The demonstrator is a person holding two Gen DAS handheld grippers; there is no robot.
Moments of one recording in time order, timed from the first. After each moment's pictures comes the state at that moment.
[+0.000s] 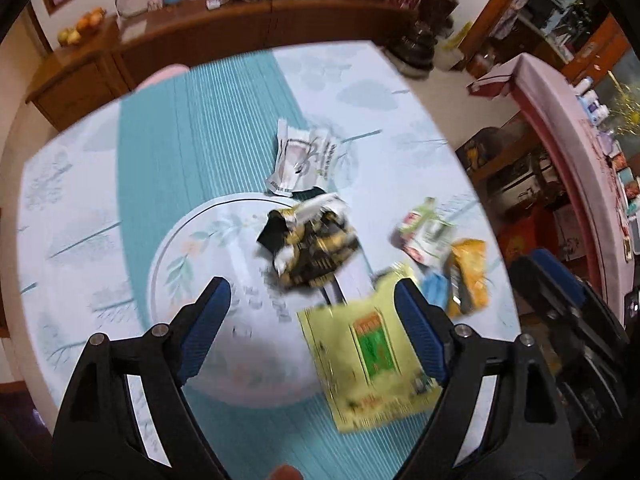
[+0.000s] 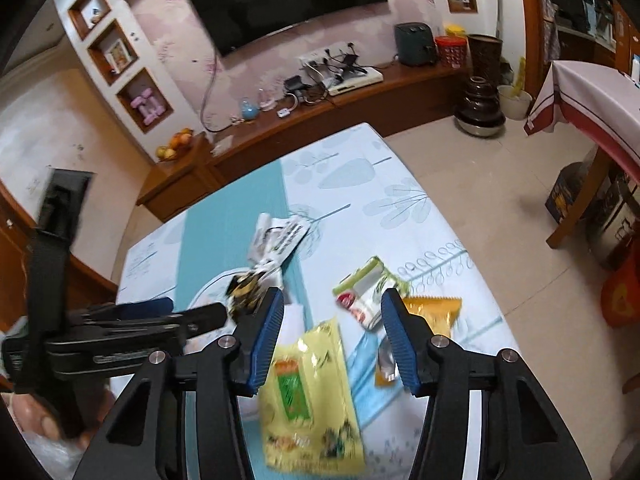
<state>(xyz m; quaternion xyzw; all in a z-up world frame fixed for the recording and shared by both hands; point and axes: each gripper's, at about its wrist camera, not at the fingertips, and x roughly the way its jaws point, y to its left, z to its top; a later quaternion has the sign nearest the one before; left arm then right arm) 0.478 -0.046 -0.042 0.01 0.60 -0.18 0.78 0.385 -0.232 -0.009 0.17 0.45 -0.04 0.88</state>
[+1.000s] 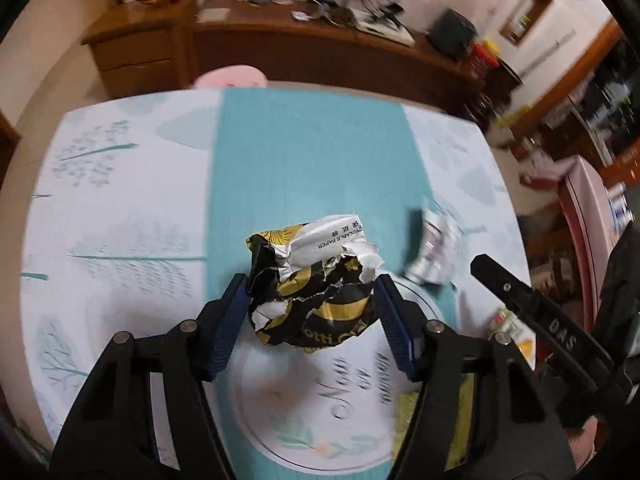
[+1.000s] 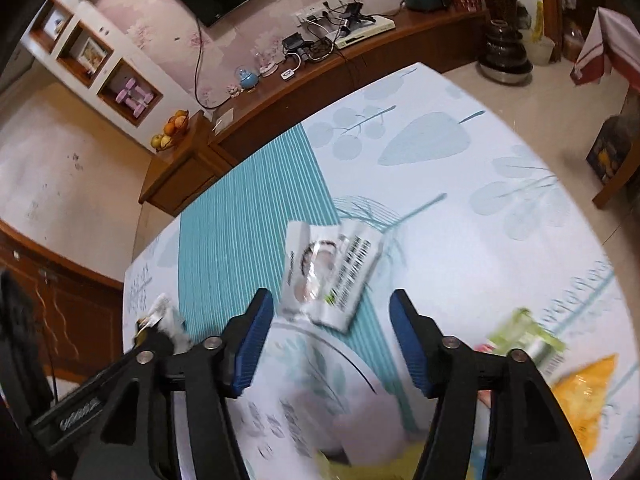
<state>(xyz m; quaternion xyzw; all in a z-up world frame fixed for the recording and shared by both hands) 0.539 0.066 -0.071 -0.11 0.55 -0.07 0.82 0.539 -0.179 -0.117 0.24 0.51 -0.01 0.83</state>
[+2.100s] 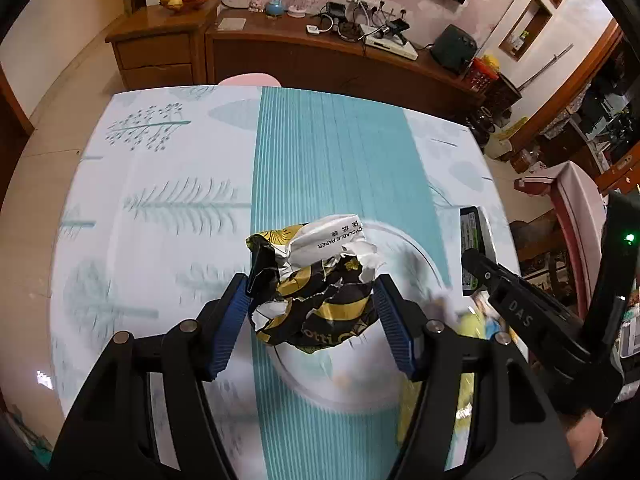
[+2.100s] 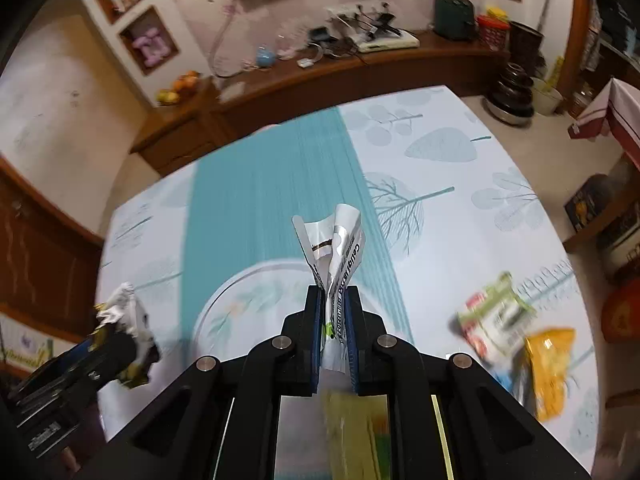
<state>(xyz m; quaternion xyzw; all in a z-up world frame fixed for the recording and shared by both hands) 0.447 0.095 -0.029 -0.12 0.53 -0.06 0.84 0.481 -0.120 -0.080 0.11 0.52 0.00 0.85</state>
